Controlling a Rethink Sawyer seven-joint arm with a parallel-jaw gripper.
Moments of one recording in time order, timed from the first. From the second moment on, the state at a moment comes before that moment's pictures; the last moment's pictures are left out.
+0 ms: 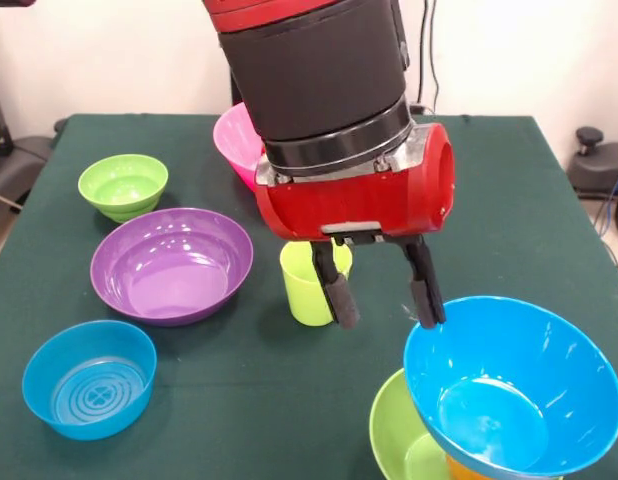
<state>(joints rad) -0.59 -0.40 0.80 0.94 -0.41 1.04 2.07</state>
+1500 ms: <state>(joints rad) -0.51 -0.14 1.32 0.30 -1.01 2.28 1.68</state>
